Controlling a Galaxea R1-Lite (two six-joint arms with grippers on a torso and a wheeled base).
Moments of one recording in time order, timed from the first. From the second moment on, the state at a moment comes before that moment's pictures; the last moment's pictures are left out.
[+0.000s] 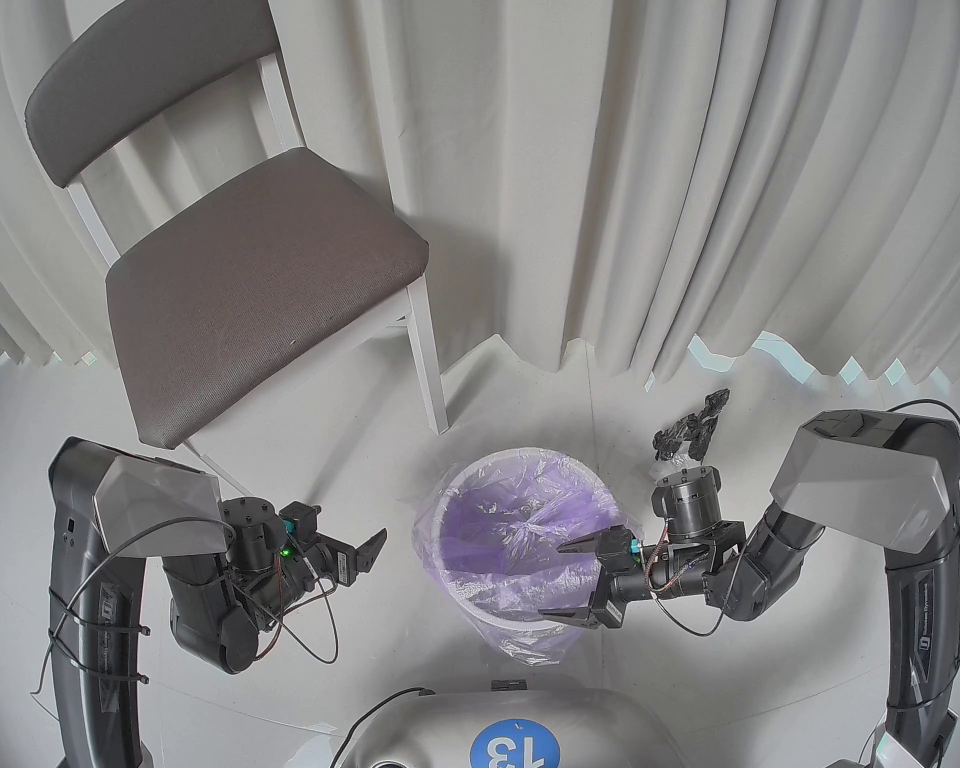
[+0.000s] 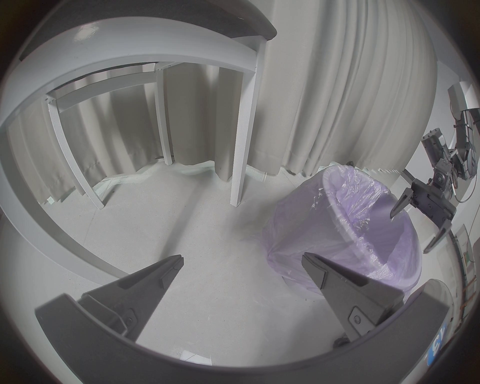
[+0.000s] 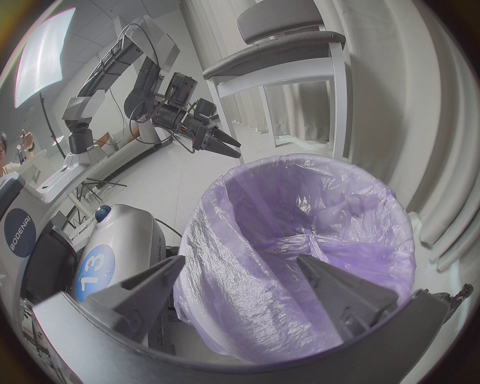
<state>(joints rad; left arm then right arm) -0.25 2.44 -0.58 -1.55 -0.12 0.08 0.43 2.37 -0.86 -0.87 0.58 -0.60</state>
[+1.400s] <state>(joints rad) -0.25 2.51 -0.59 -1.55 -0.11 0.09 0.53 2.44 -0.71 -0.99 0.54 -0.64</state>
